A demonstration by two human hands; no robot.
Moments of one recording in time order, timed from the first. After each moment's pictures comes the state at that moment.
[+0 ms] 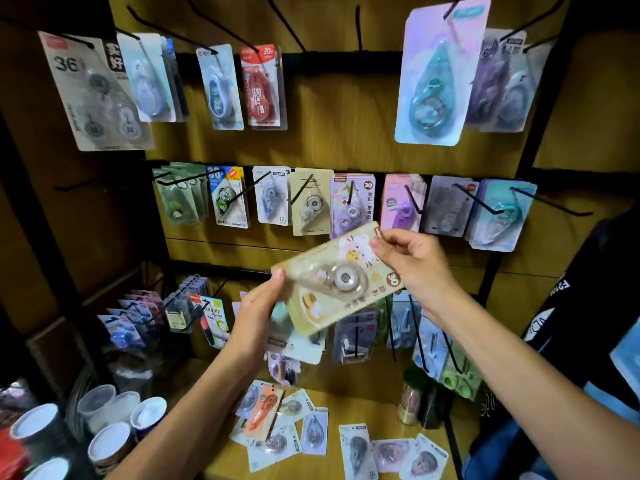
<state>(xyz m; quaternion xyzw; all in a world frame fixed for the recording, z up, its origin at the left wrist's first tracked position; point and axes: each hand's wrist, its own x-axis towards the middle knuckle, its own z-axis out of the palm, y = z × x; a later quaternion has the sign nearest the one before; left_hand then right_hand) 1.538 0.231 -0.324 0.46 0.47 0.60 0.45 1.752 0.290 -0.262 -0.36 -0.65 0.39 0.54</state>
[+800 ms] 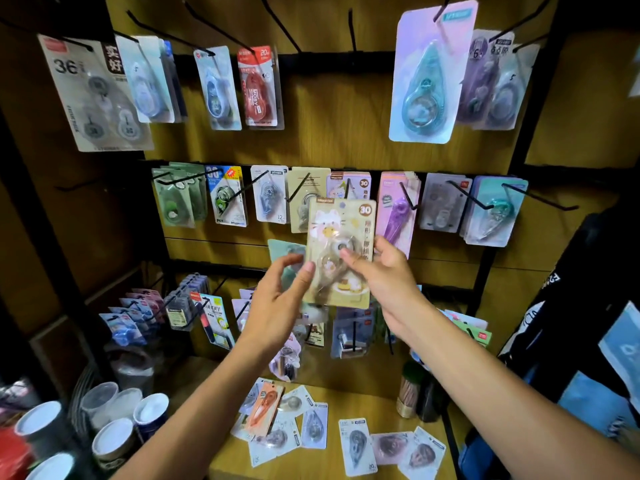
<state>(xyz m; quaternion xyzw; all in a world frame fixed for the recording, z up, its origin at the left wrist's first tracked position) 1.559 0.228 -0.312 0.56 0.47 0.60 0.32 1.717 0.271 -0.275 -0.36 -0.54 0.52 0.55</state>
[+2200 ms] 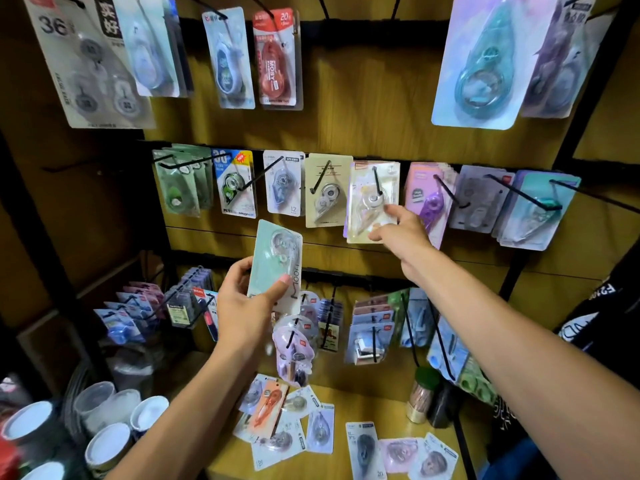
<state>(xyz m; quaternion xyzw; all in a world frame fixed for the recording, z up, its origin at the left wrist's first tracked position) 1.501 0.267 -0.341 0.38 0.49 0.72 0.32 1.695 0.392 -0.266 -0.54 -0.56 0.39 0.50</state>
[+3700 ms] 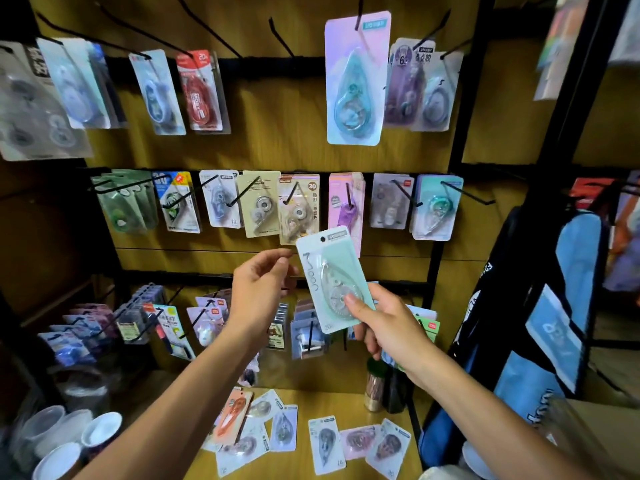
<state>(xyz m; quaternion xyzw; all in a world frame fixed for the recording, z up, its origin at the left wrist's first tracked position) 1.622 0.250 -0.290 0.45 0.49 0.65 0.36 1.814 0.236 -0.319 -0.46 -0.65 0.43 0.43</state>
